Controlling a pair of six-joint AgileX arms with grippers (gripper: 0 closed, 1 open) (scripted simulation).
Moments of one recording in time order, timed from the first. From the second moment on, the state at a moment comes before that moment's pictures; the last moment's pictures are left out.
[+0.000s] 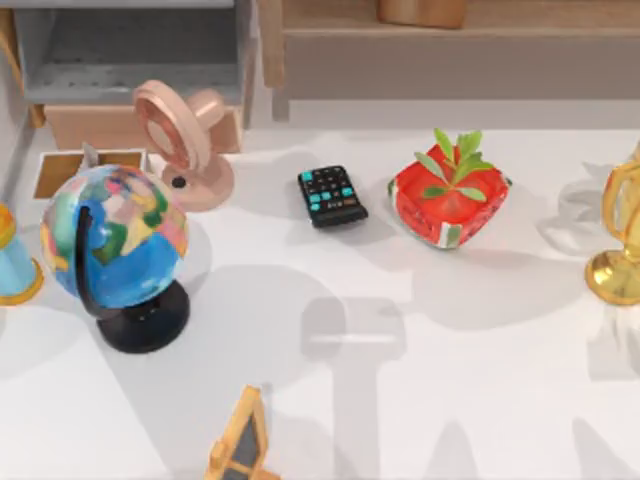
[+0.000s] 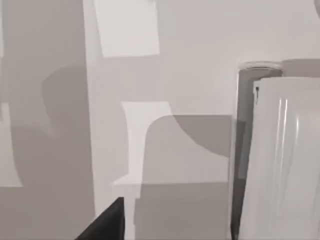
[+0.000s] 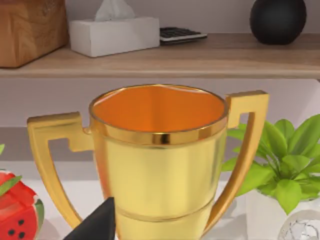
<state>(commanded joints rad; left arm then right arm) 0.37 2.38 2.00 -1.02 0.10 0.41 0.00 0.00 0.00 0.00 0.00 0.00</state>
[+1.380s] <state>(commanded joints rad) 0.81 1.91 1.19 0.46 0.51 0.97 0.00 0.00 0.00 0.00 0.00 0.00</state>
